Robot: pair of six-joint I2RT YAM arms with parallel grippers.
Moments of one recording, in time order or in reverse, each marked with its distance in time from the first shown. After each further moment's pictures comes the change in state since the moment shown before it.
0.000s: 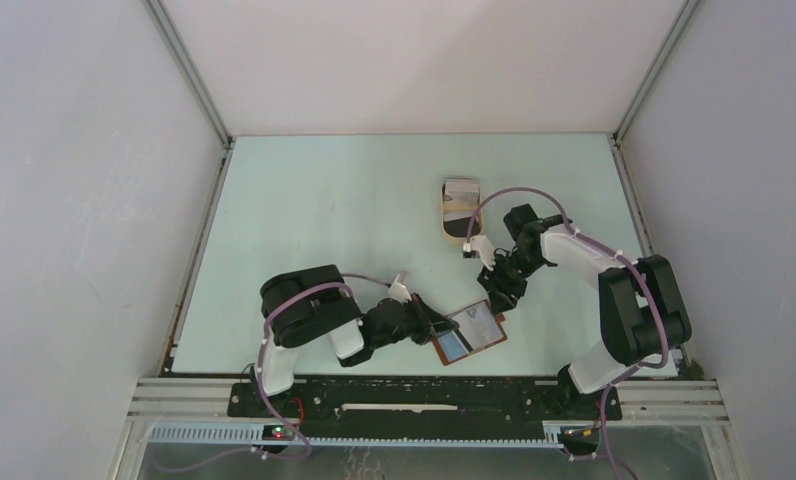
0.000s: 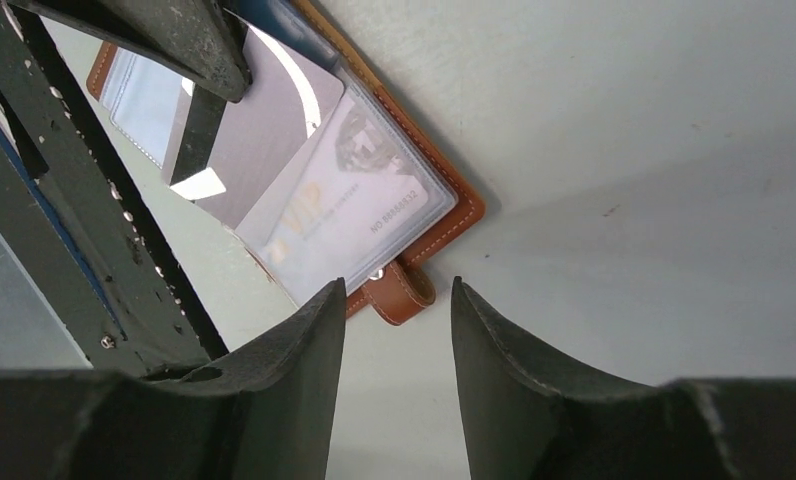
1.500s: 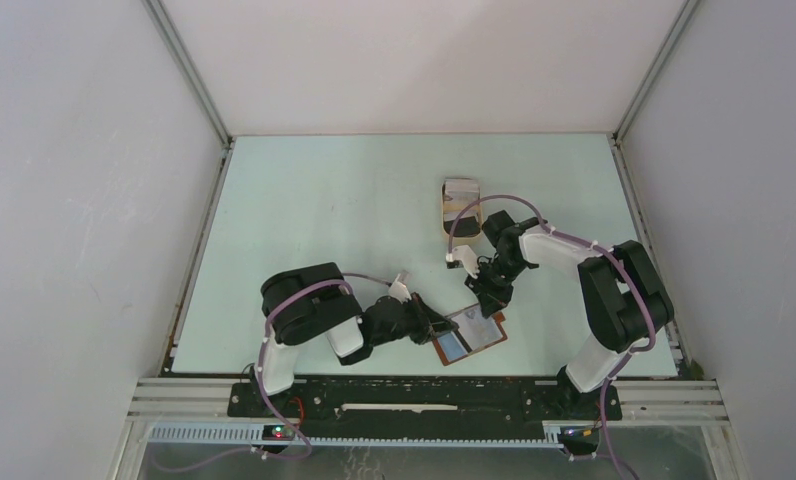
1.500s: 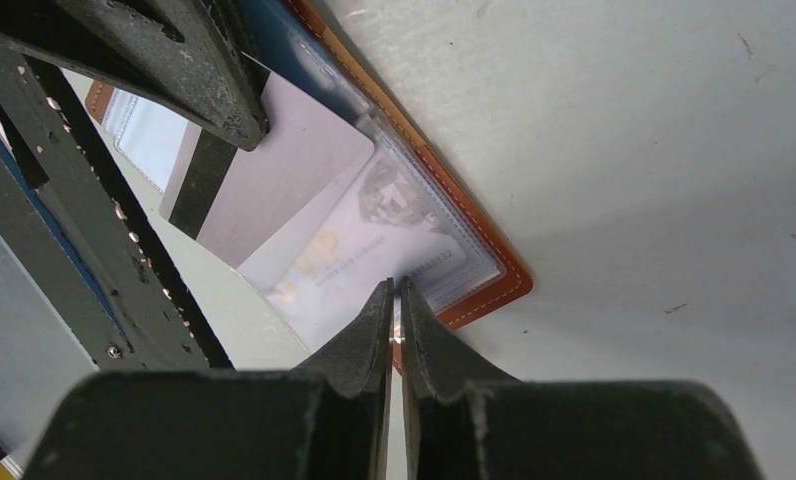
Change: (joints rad) left arm 0.018 0.010 -0.002 0.011 0.063 0.003; right arm 0.114 0.084 0.021 0.036 0.031 0.053
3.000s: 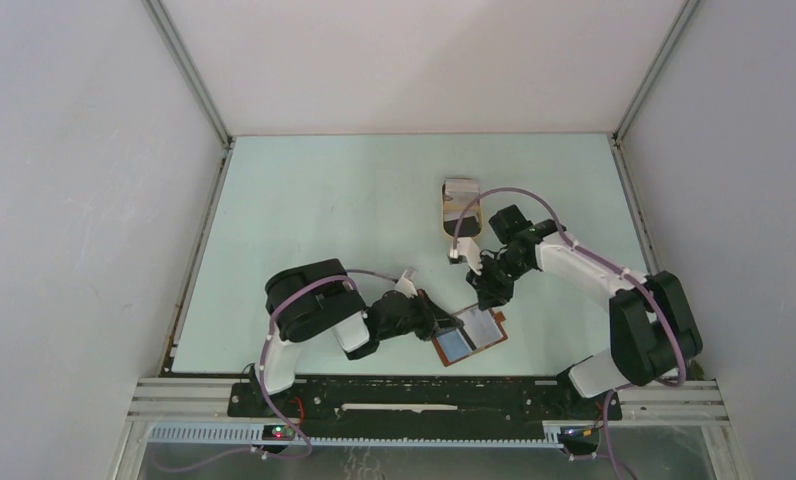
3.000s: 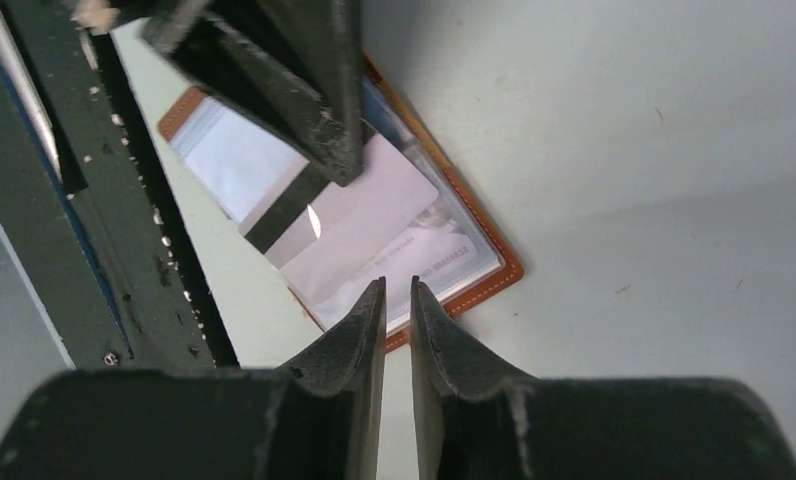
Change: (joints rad) left arm 0.019 0.031 0.067 -0.046 0.043 -0.004; right arm 0.016 -0.163 -0.010 0.012 -0.027 -0.014
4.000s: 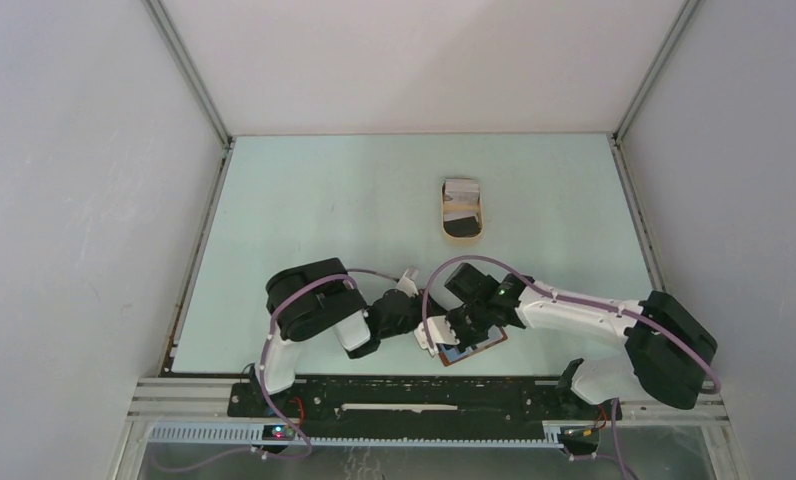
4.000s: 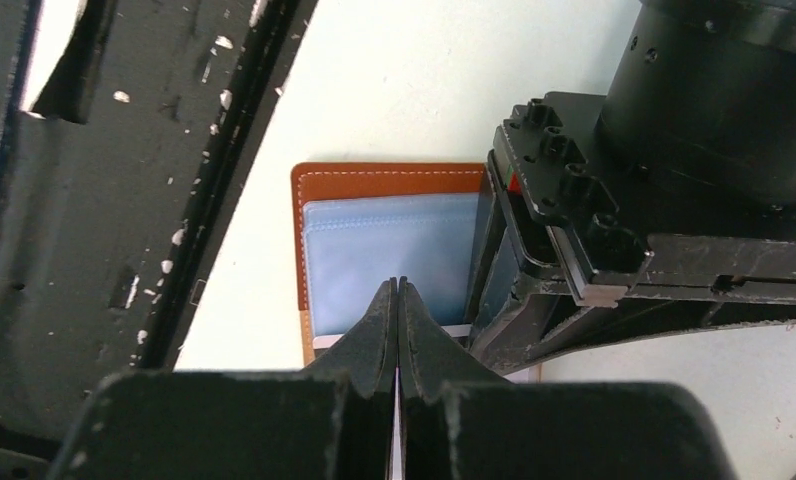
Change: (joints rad) left arm 0.006 0.006 0.013 -0.008 0.019 0.002; right arm 0.471 -0.174 -0.228 0.234 0.101 -0.330
